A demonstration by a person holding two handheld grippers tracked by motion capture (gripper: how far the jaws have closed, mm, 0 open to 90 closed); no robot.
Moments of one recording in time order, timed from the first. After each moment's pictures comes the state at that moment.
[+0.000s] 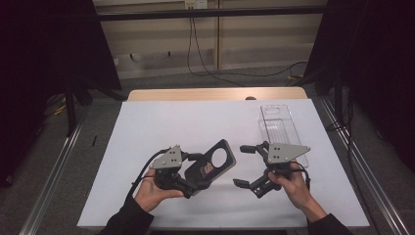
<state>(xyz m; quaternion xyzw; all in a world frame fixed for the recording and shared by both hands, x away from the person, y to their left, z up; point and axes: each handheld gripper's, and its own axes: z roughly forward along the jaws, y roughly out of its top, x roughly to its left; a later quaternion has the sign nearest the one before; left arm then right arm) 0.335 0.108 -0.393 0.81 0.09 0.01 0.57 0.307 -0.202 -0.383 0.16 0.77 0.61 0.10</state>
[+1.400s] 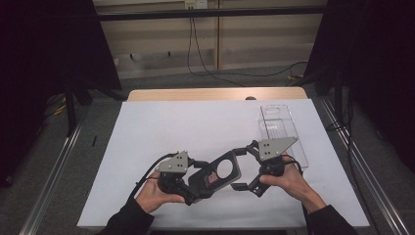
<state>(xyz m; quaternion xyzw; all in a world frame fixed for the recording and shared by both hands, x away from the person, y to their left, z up) 0.331 0.099 -0.401 0.83 0.05 -0.03 0.55 0.324 -0.191 -0.380 0.10 0.80 0.59 0.03</state>
